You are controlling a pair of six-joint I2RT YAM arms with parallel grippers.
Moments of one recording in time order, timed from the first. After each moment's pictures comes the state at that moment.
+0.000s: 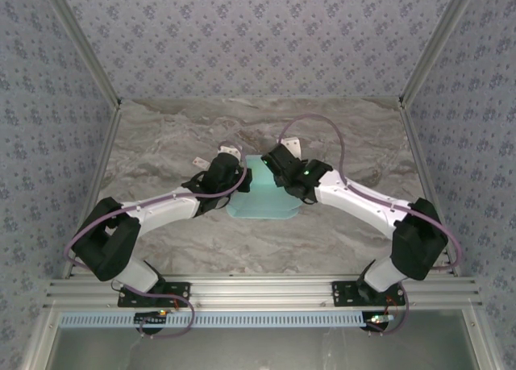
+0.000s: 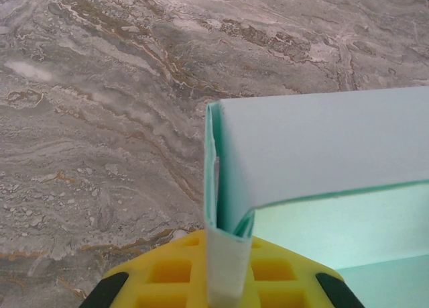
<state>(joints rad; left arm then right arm) -0.74 1.51 0.83 0.08 -0.12 -0.52 0.82 1.51 1.19 -0.64 0.53 0.50</state>
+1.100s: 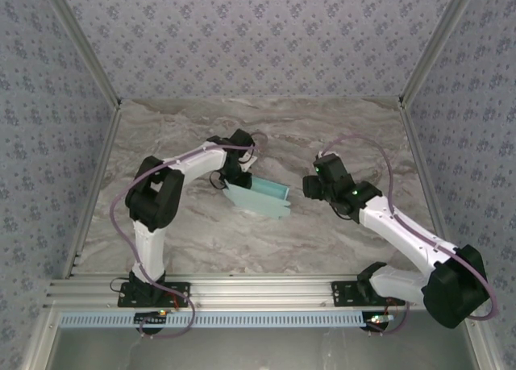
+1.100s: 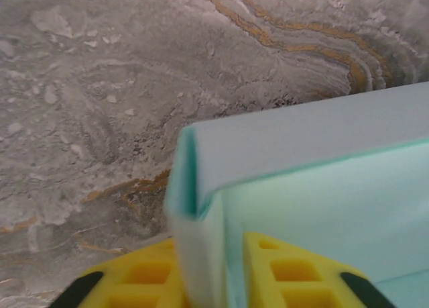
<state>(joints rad) -0.60 2.04 1.50 -0.86 0.15 -0.12 0.56 1.15 0.80 -0.52 0.24 0.39</state>
